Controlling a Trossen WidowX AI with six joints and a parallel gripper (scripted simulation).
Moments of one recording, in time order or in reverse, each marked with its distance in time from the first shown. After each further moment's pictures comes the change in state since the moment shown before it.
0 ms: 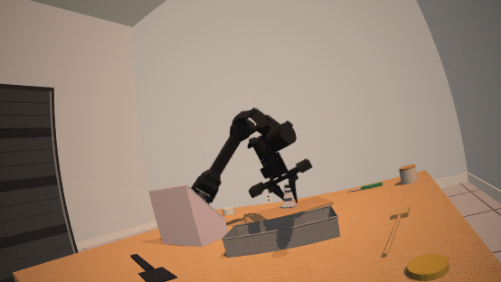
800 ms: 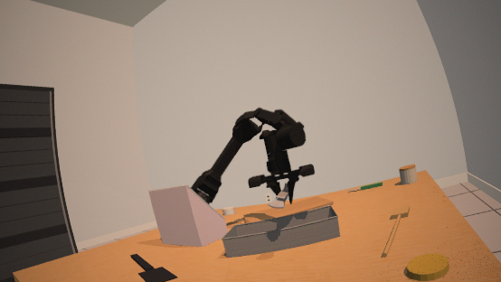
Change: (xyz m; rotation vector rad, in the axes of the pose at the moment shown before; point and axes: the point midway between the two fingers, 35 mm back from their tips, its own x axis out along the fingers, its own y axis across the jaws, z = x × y) arm -0.005 0.008 0.011 0.112 0.029 0.260
